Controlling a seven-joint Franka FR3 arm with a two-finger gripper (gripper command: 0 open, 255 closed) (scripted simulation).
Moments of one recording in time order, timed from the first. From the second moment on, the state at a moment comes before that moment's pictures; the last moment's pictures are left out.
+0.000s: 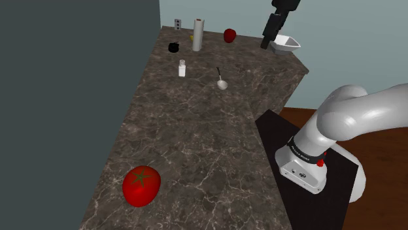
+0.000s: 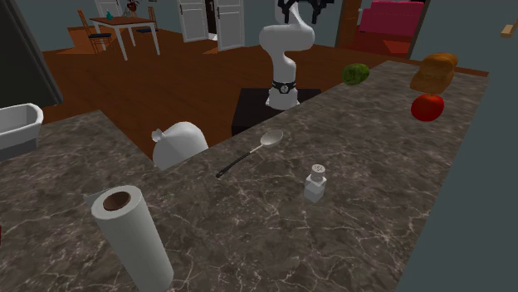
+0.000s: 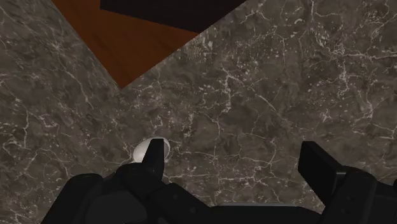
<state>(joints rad) 0.02 -0.79 0.04 -2.38 0.00 1.61 -0.16</state>
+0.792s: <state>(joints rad) -0.07 -0.50 0.04 -2.39 0.03 1.91 0.04</state>
